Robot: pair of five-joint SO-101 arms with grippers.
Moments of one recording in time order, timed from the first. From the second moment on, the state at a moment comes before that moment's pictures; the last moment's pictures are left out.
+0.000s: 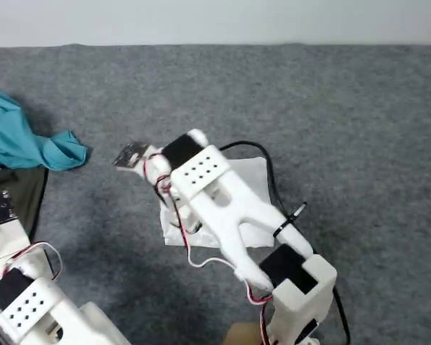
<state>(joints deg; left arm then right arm) -52.7 -60.7 70.5 65.1 -16.9 -43.3 14.5 -12.0 100.0 21.1</state>
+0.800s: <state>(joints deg) -52.7 -60.7 70.5 65.1 -16.9 -52.2 22.0 -12.0 93.7 20.4</state>
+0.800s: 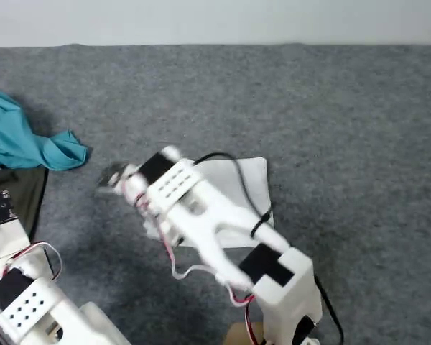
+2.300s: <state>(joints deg) -52.7 -60.7 70.5 65.1 -16.9 -50.9 33.1 -24.7 100.2 22.1</state>
